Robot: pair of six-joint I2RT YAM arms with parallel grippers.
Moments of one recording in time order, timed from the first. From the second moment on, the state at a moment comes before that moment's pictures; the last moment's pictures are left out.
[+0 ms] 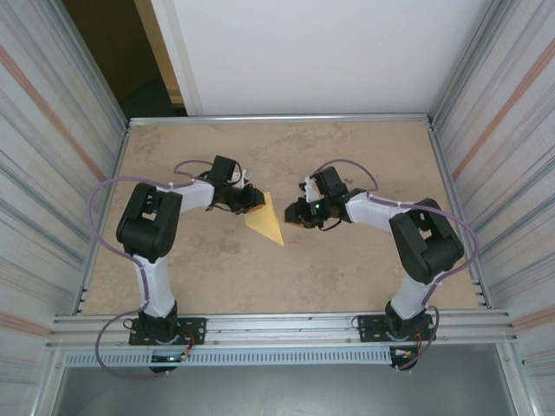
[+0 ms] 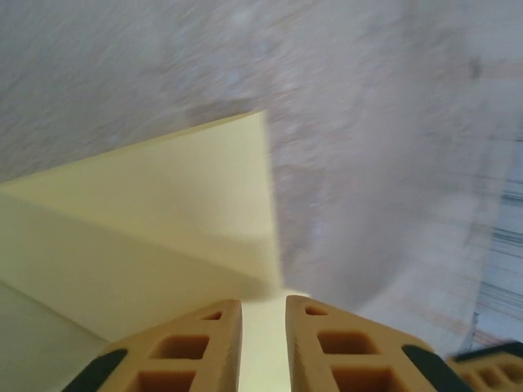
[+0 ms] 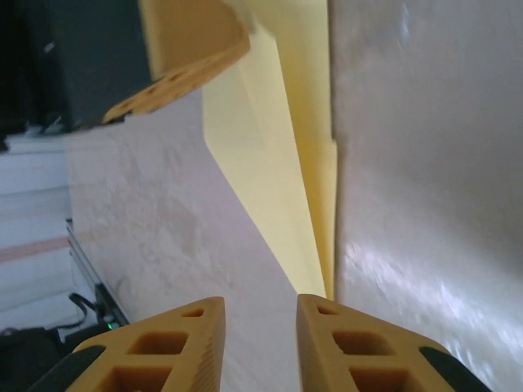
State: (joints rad) left arm -0.36 1.93 1.14 -0.18 0.62 -0.65; right arm 0.53 1.76 0.99 -0.16 -0.62 0.67
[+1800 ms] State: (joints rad) left arm -0.35 1.37 0.76 0.34 0.69 -0.94; right arm 0.49 1.80 1.26 0.32 -0.81 0.94
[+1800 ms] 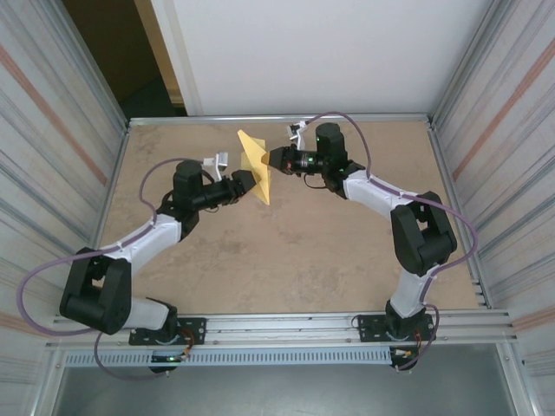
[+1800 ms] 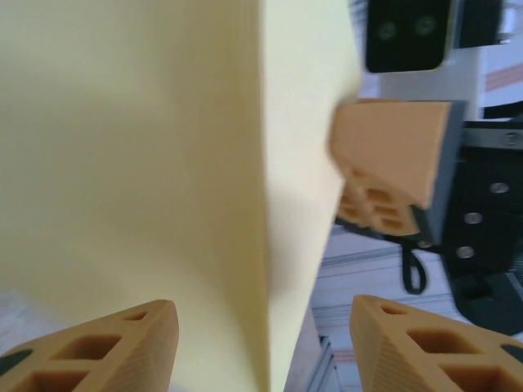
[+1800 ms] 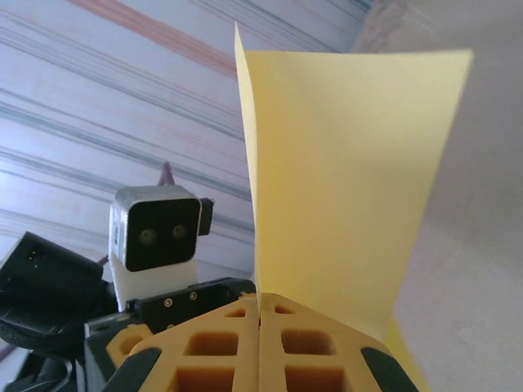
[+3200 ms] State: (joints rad) left arm -0.36 1.40 0.87 0.29 0.67 -0.88; right arm 0.38 1.59 1.14 0.22 -0.69 0.93
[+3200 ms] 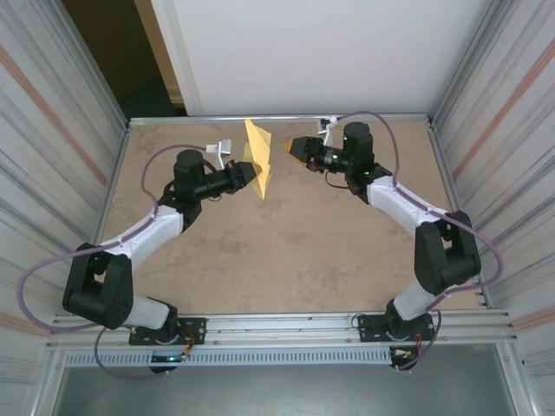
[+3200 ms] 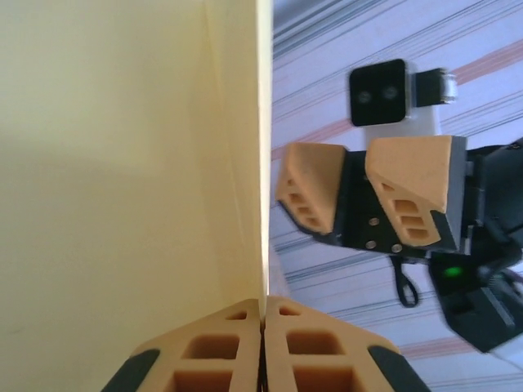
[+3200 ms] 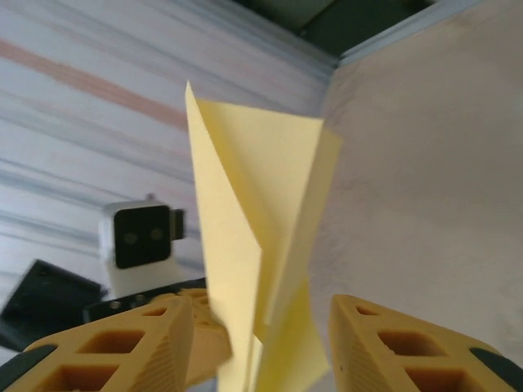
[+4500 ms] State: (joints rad) left arm -0.73 2.28 1.73 -1.11 -0.82 -0.25; right arm 0.26 1.30 0.89 -0.19 -0.22 0.65
